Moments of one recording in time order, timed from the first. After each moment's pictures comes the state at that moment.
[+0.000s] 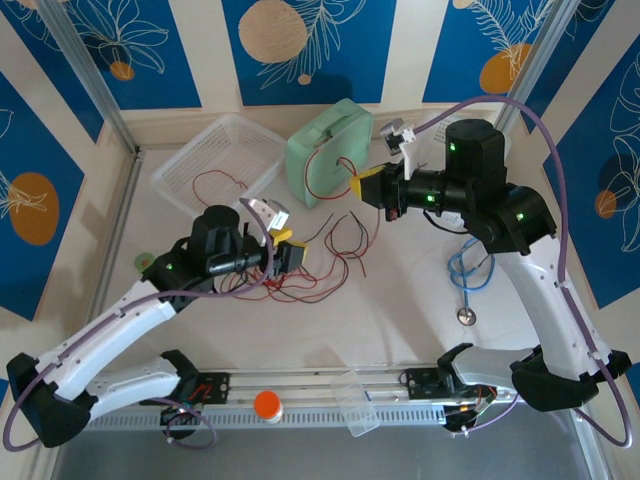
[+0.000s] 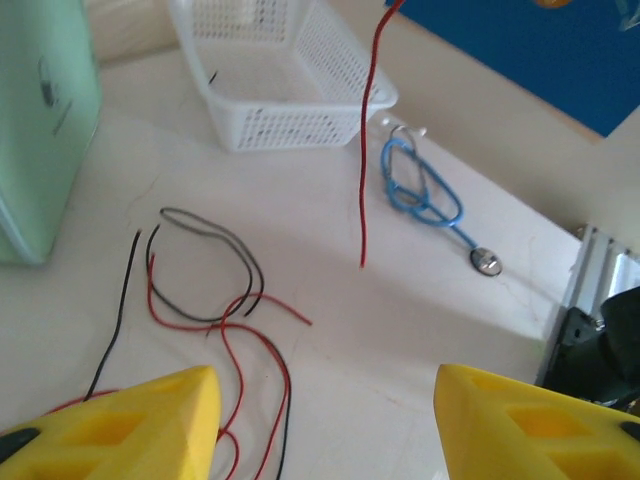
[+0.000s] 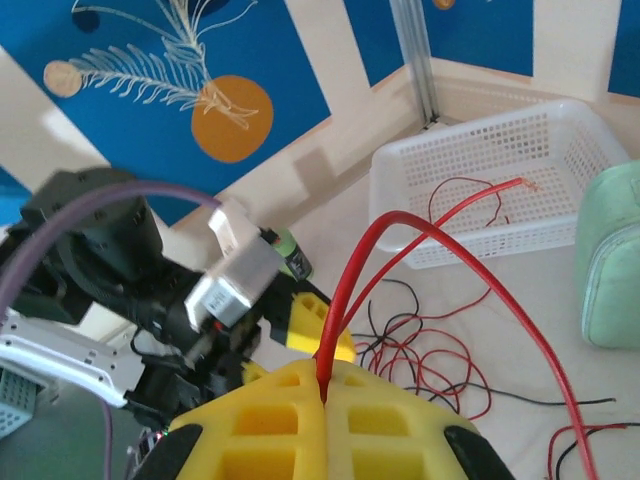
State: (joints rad) left arm -0.75 0.99 0.97 -0.36 0.29 -0.16; right arm 0.51 1.22 1.75 -0.93 -0.59 0.11
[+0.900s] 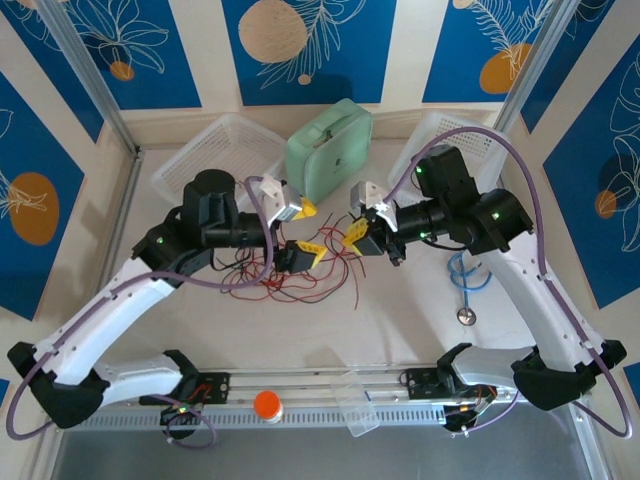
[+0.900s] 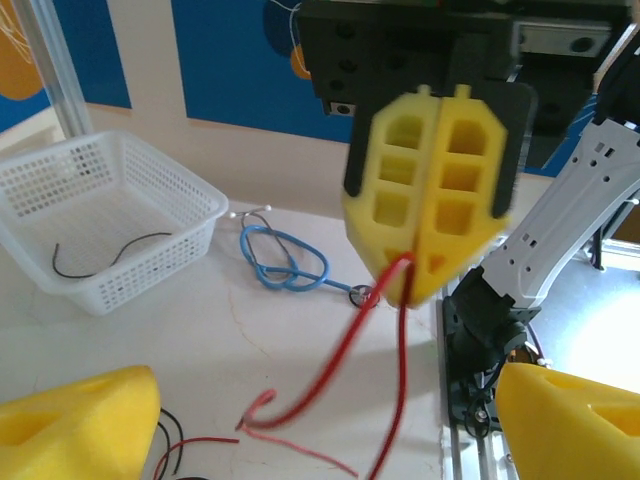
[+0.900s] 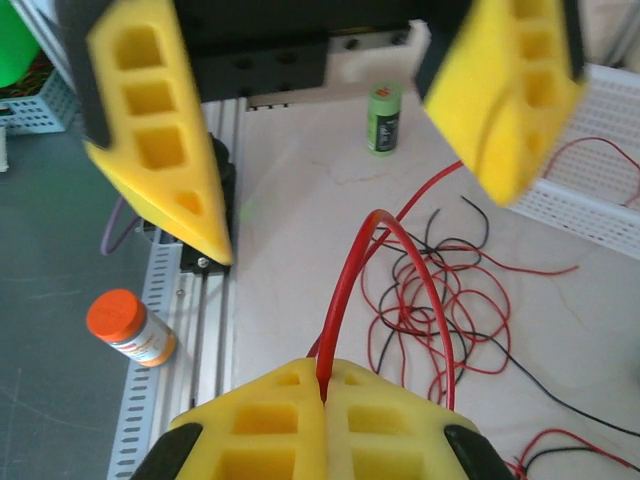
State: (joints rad) left arm -0.75 1.15 1.31 -0.47 0.65 0.12; right arm 0.57 1.23 1.63 -1.18 -0.79 -0.56
